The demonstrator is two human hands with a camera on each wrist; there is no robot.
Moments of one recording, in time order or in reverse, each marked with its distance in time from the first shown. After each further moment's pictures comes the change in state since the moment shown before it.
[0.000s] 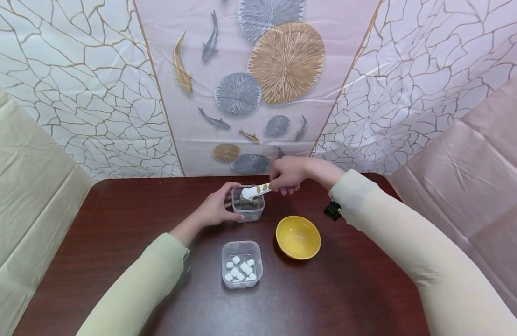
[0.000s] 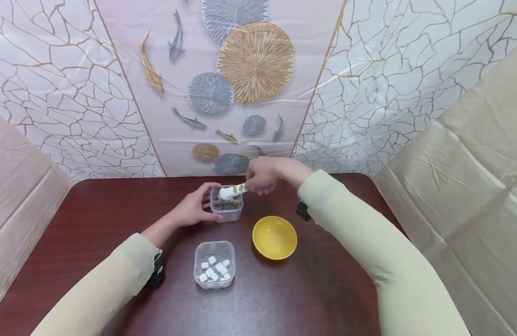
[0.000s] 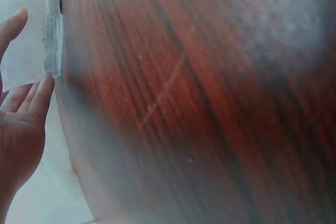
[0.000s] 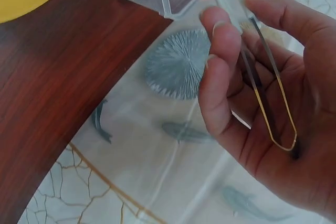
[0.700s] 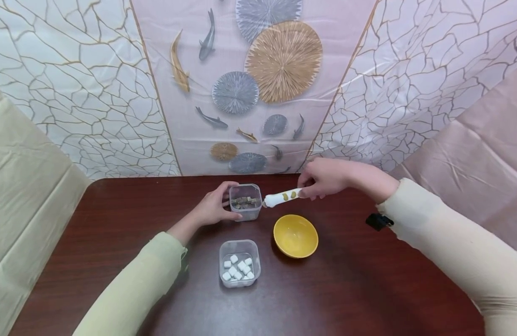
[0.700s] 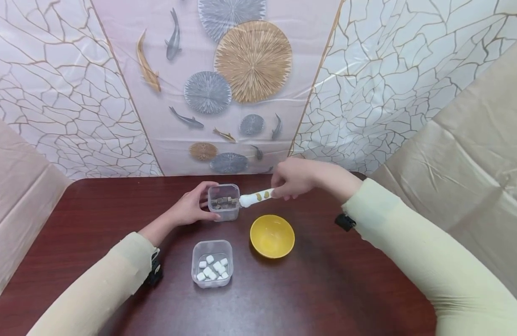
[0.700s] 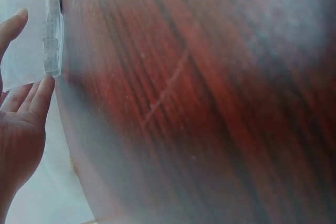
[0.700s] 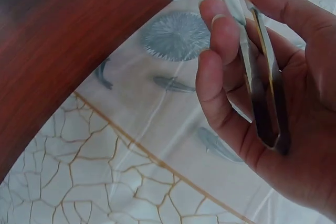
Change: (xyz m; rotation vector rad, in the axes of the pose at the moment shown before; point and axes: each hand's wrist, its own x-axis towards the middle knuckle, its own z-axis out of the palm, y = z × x) left_hand -0.001 0.002 -0.002 0.060 -0.003 -0.025; right_hand -0.086 0.011 0.001 -0.113 0.071 -0.094
